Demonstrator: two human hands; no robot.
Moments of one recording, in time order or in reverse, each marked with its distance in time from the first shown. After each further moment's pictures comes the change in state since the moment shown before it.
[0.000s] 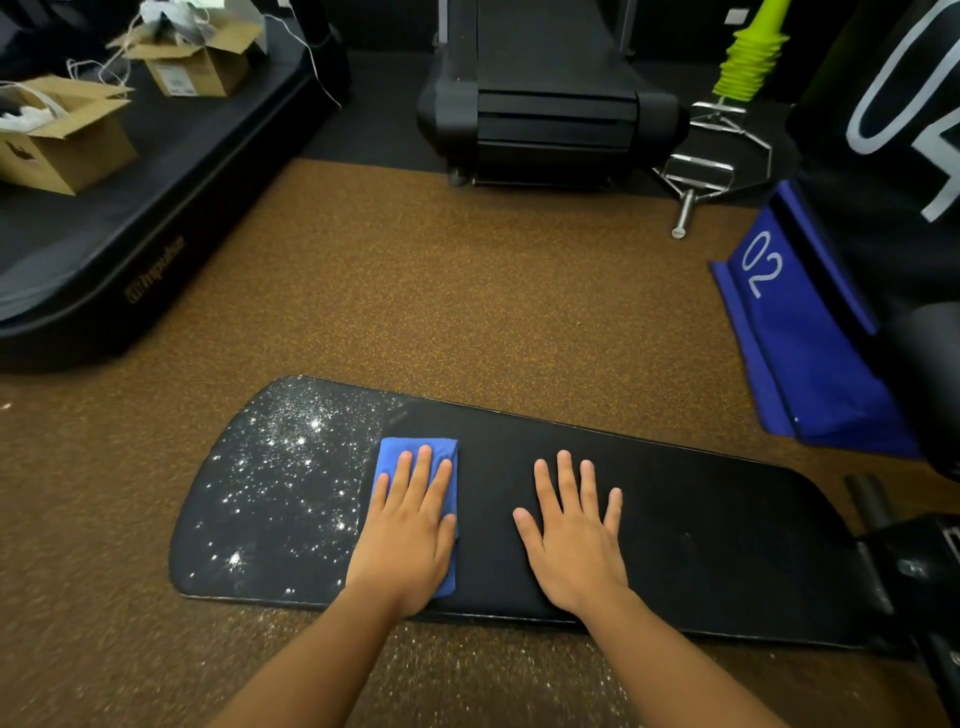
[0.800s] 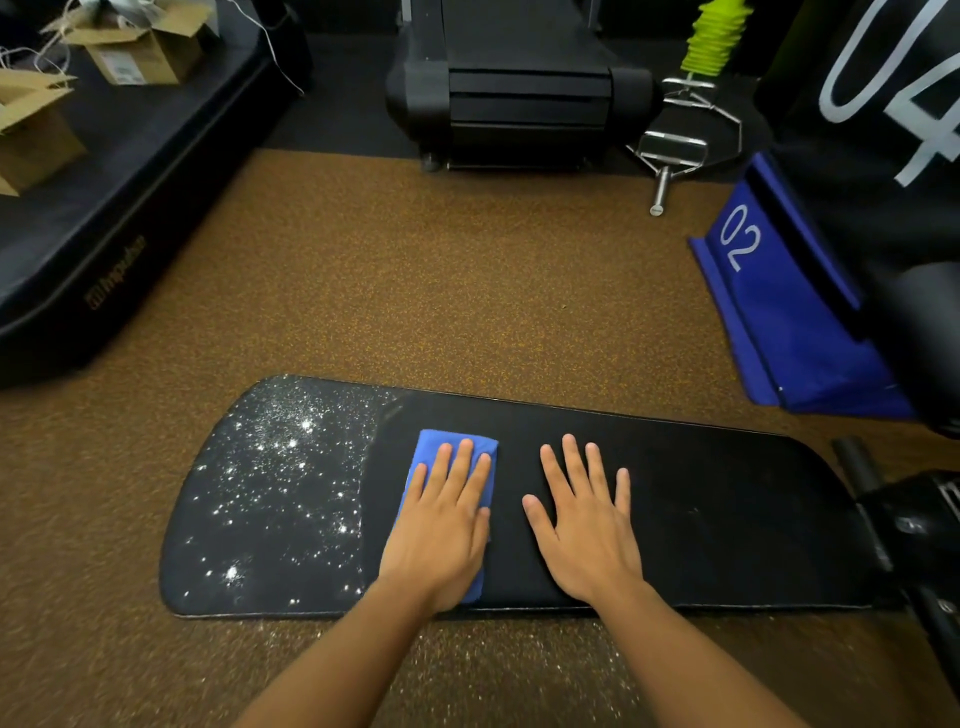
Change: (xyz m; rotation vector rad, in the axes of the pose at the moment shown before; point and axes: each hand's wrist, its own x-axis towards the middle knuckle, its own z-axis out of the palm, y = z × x) left_hand 0.013 0.019 0.006 -0.014 0.036 0.155; right_hand -0.001 0.000 0.007 0.027 0.110 0.037
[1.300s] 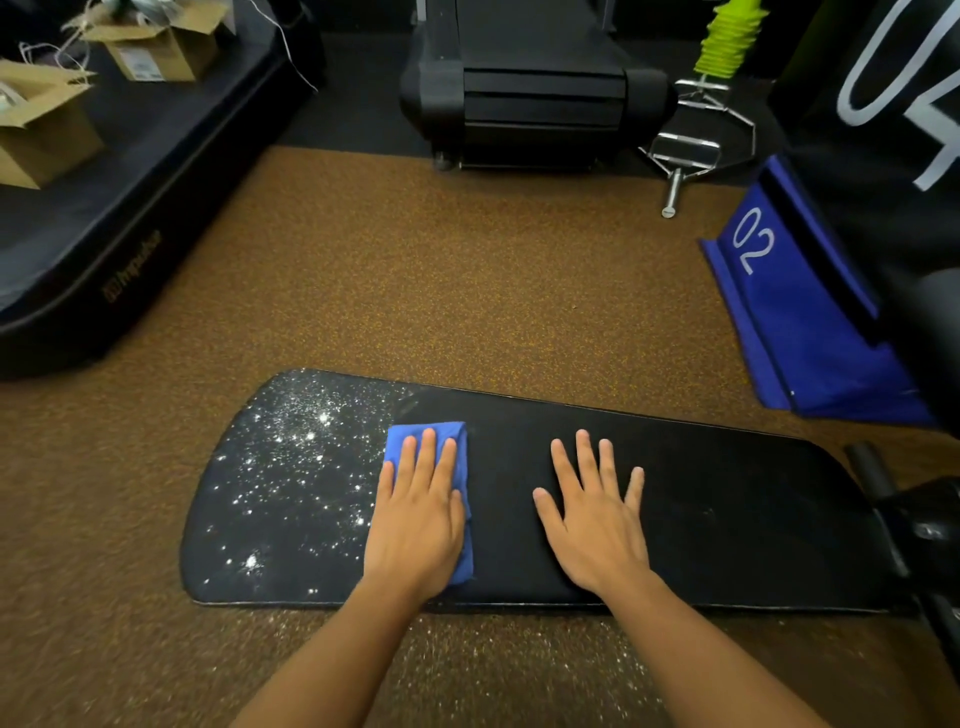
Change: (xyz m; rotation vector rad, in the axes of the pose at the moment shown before) left_hand -0.010 -0.026 -0.007 -0.054 0.049 -0.214; right_hand 0.005 -0.010 -0.008 -0.015 -0.057 0.018
